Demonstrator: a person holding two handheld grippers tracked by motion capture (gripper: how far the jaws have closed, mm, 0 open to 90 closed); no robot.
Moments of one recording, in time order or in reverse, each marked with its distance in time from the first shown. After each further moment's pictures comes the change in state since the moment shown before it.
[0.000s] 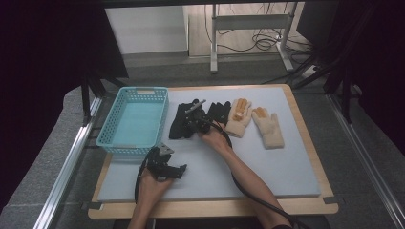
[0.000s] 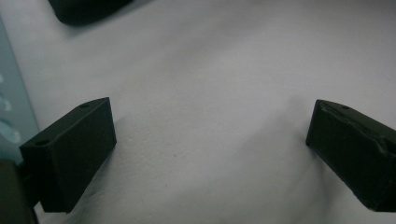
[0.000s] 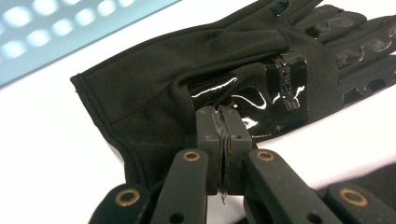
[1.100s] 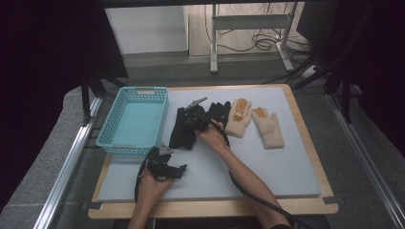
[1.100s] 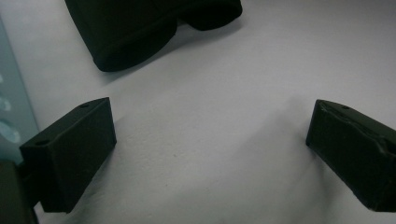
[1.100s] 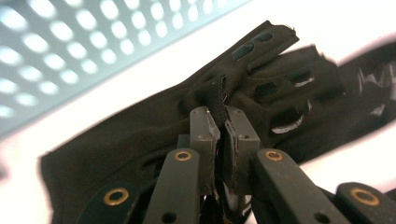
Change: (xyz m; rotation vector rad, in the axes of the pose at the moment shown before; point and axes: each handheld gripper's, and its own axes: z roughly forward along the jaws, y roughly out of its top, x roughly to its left) left arm 0.000 0.000 0.000 0.001 -0.001 0.000; right arm -0.001 0.011 -0.004 -0.106 0.027 0.055
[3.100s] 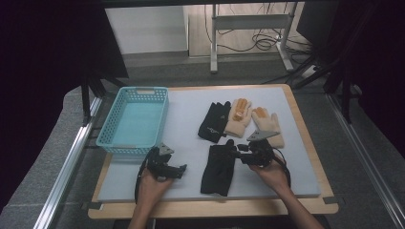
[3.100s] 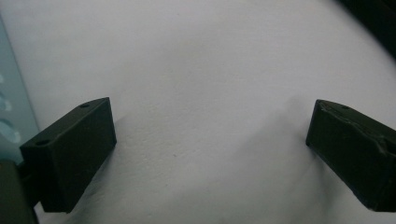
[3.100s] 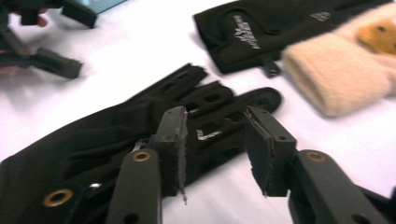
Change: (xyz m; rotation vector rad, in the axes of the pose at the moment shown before) left arm 0.000 0.000 0.000 -0.003 0.003 -0.001; right arm -0.007 -0.152 -0.176 -0.087 -0.017 0.090
